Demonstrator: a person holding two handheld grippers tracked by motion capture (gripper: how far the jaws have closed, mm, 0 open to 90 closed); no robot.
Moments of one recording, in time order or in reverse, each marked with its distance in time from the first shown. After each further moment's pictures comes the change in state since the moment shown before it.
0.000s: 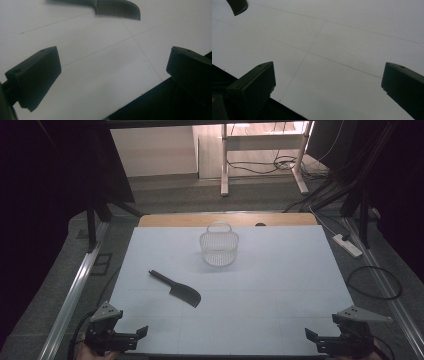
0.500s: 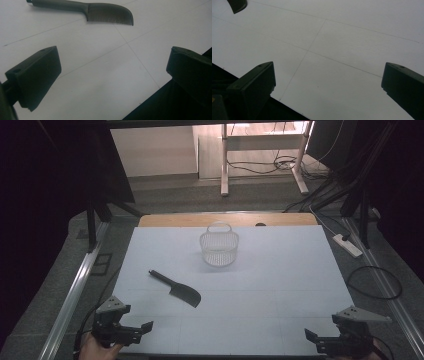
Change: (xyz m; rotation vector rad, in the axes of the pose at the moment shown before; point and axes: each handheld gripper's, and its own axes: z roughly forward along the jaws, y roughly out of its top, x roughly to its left) left arm 0.008 0.012 0.016 -0.005 -0.078 0.022; right arm 0.001 0.000 0.001 0.010 -0.003 -0.007
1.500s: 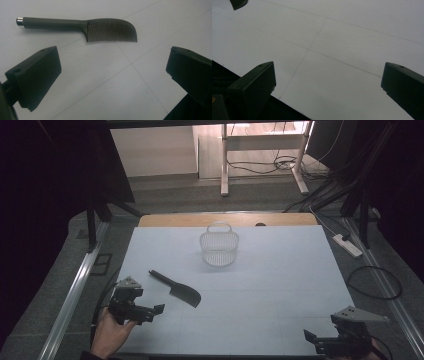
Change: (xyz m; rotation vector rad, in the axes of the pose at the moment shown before) left arm 0.011 0.047 0.033 0.052 -0.024 0.031; right arm 0.002 0.000 0.001 0.009 0.001 -0.024
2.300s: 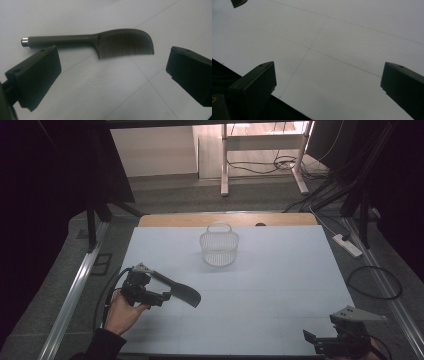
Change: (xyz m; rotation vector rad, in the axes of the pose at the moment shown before) left arm 0.016 0.039 0.032 0.065 0.037 0.045; right arm 0.001 0.001 0.001 0.009 0.000 -0.011
